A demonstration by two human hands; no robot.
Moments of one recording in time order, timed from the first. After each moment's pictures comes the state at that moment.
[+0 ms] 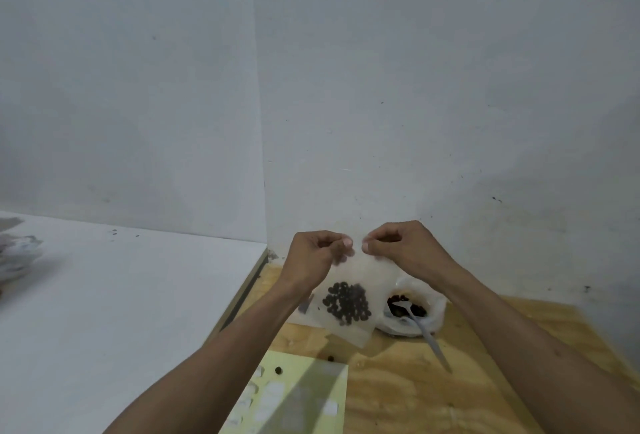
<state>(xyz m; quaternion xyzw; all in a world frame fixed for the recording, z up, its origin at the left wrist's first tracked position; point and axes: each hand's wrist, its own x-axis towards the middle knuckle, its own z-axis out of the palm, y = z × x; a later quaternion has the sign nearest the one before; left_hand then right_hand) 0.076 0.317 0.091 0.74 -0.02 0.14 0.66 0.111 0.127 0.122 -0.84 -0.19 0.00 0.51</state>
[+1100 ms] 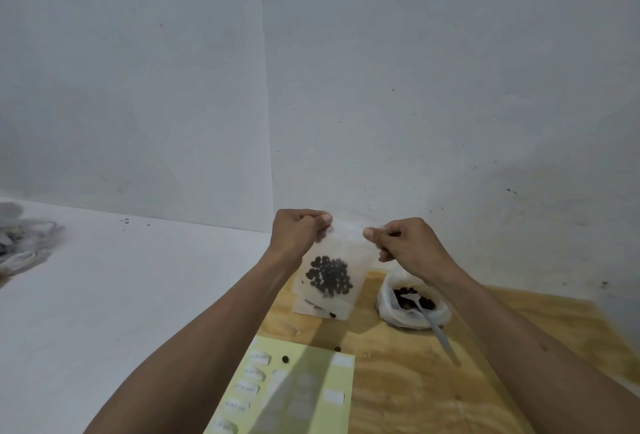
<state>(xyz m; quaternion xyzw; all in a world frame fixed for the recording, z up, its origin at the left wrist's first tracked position) 0.090 0.347 0.108 0.72 0.11 0.19 0.66 0.118 0.142 0.107 -0.85 -0.16 -0.01 0.50</state>
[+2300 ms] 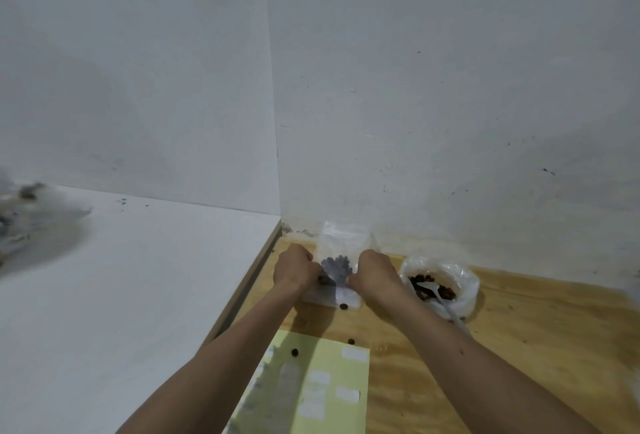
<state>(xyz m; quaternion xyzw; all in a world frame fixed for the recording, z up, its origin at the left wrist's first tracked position) 0.118 0.373 -0.007 0.89 0.22 0.06 0.39 0.133 0.224 0.018 -0.96 -0.05 0.10 0.24</state>
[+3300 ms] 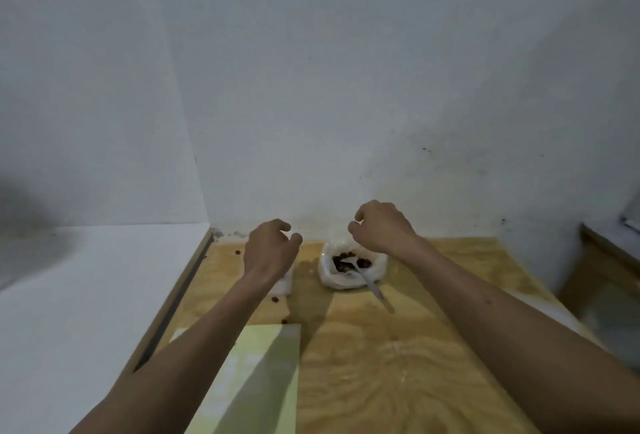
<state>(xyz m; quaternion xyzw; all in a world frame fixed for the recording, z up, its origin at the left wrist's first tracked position) 0.079 0.292 0.059 0.91 0.08 0.14 0.38 0.093 0.103 0.108 -0.97 -0.01 -0.01 0.24</state>
